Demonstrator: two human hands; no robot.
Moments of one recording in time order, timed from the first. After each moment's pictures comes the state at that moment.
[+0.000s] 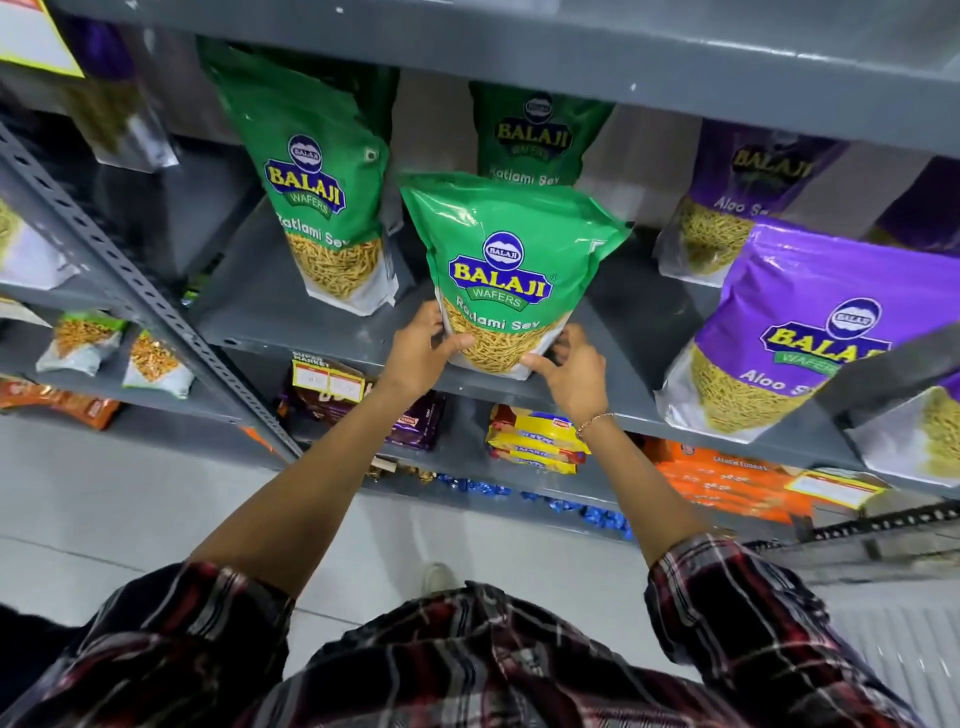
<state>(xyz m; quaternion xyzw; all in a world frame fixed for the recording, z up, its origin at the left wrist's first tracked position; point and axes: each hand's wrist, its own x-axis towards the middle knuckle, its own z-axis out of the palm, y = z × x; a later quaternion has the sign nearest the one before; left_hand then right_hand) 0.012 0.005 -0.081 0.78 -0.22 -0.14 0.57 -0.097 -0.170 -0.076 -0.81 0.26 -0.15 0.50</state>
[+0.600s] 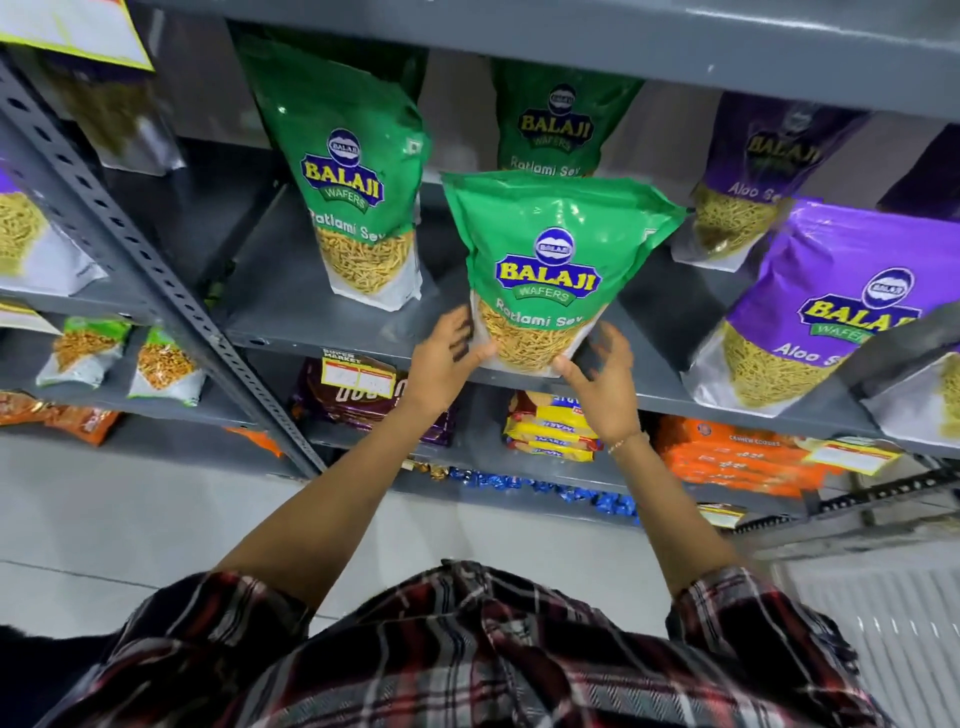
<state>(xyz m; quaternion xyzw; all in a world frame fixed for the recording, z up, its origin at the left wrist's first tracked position) -0.007 0.033 -0.091 0.74 -0.23 -0.17 0.61 -0.134 -0.135 -0.075 -0.75 0.25 -0.23 0.57</state>
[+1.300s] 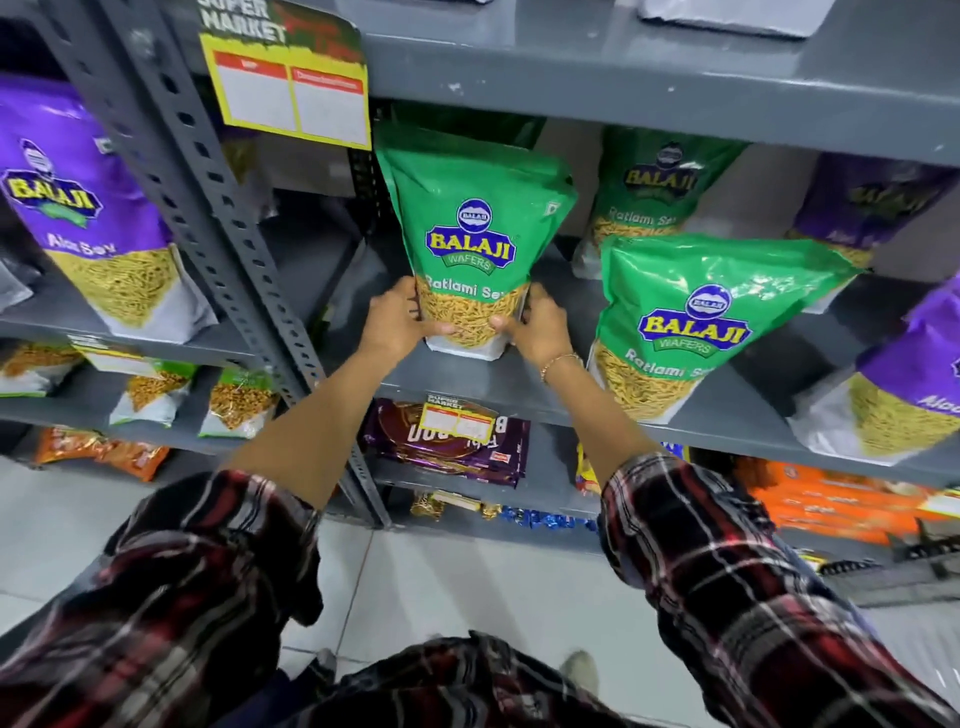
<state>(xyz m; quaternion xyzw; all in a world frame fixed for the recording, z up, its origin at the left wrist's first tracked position) 0.183 0.154 -0.057 0.85 -0.18 -0.12 0.49 0.072 -0.012 -0.034 -0.82 0.24 -0.13 0.50</state>
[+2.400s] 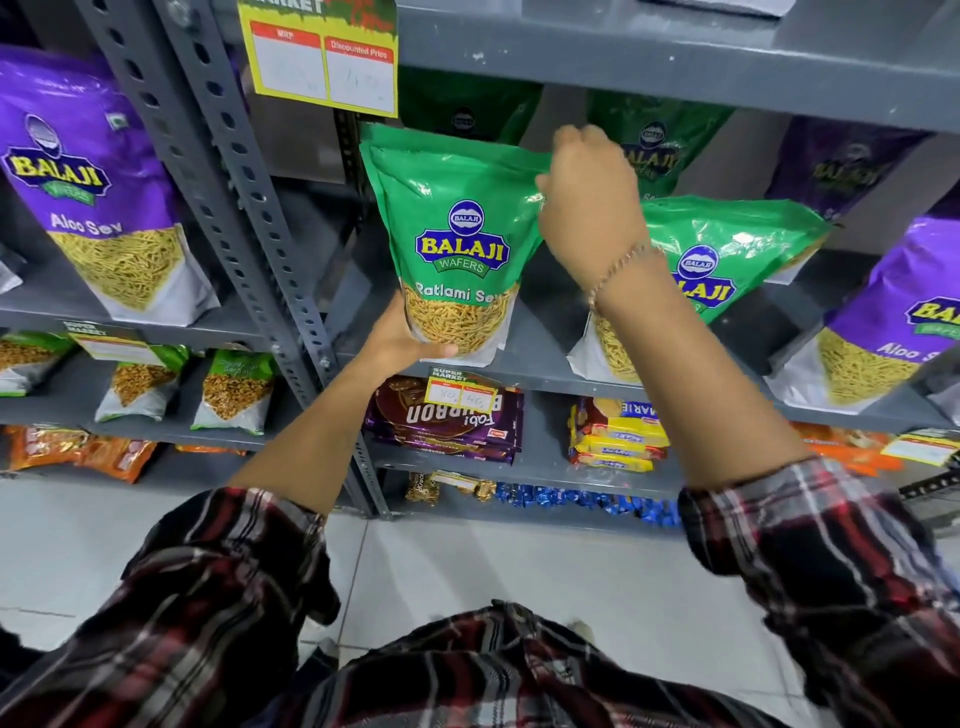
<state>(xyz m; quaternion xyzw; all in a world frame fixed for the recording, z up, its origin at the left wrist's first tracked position) 0.137 0.195 -0.066 0.80 -0.24 -0.19 0.51 0.010 0.050 0.139 -0.95 0.20 -0.24 0.07</state>
